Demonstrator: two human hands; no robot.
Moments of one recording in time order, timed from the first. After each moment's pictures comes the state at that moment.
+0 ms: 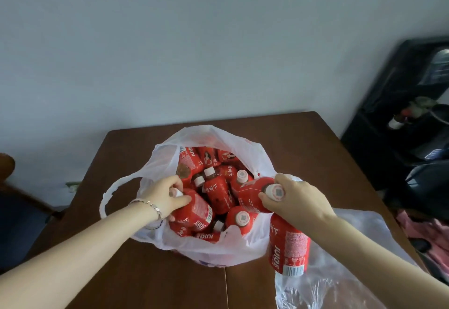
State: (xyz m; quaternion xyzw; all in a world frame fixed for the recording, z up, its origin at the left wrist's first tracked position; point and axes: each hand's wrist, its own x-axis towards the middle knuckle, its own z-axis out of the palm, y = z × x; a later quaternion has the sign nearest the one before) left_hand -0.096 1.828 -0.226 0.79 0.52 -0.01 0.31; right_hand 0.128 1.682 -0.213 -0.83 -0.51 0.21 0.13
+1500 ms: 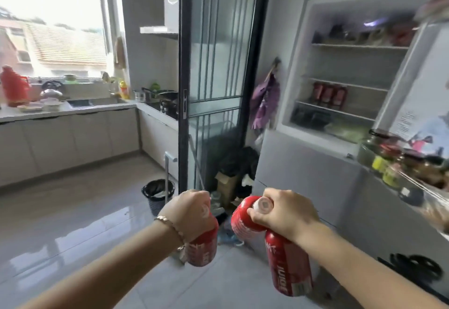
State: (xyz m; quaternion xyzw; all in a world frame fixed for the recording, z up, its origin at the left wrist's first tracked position) left_hand -0.011 0.773 -0.096 0.76 -0.62 -0.04 0.20; right_hand -0.203 0.702 -0.072 -0.87 0.47 -0.13 0.04
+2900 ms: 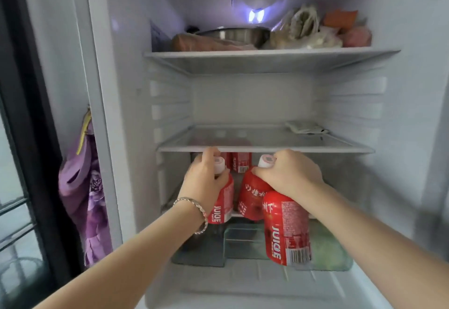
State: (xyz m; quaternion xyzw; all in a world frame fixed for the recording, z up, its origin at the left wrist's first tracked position) left_hand -0.181 -0.165 0.026 0.42 -0.77 -0.12 0.47; right_hand -0.334 -0.114 0.055 -0.54 0.78 -0.30 -0.06
